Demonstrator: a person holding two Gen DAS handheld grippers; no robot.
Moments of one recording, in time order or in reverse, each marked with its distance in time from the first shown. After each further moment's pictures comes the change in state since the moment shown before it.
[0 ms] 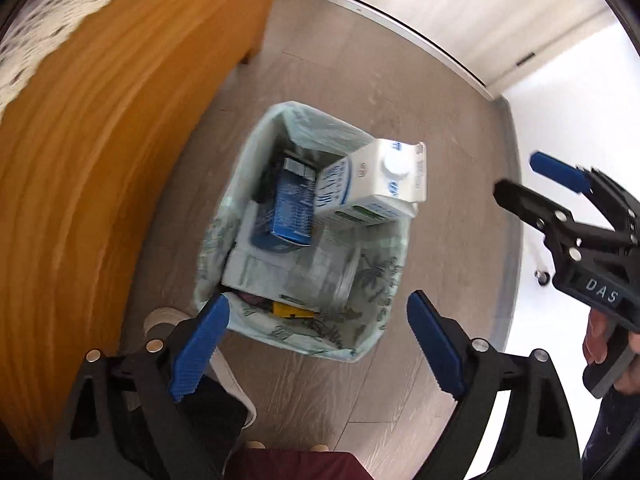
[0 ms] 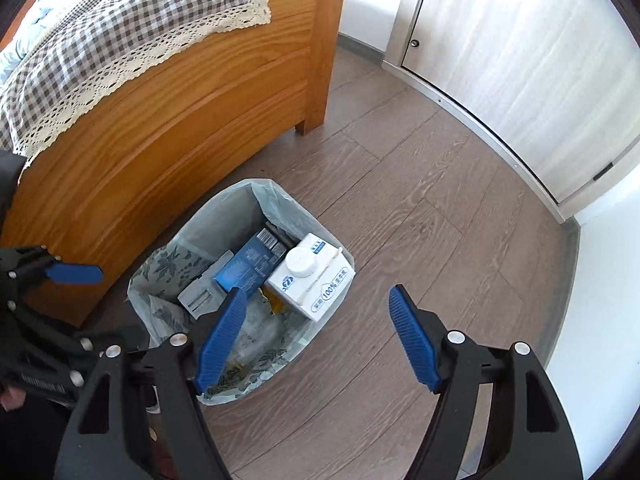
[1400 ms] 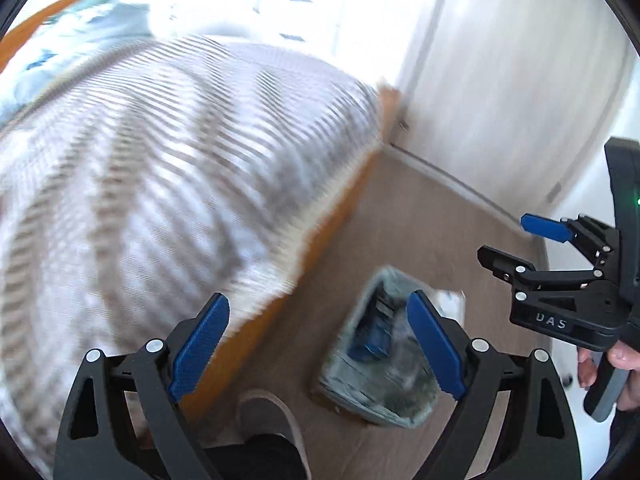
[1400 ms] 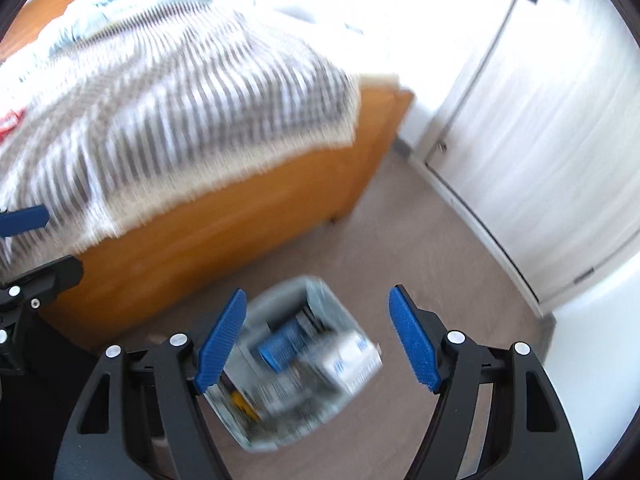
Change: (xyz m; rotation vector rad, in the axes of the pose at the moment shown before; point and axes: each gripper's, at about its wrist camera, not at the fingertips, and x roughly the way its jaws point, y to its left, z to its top) left arm -0.193 0.066 -0.031 -0.145 -0.580 0.228; right arm -0.092 0.115 0.075 -0.202 -0.282 -0.041
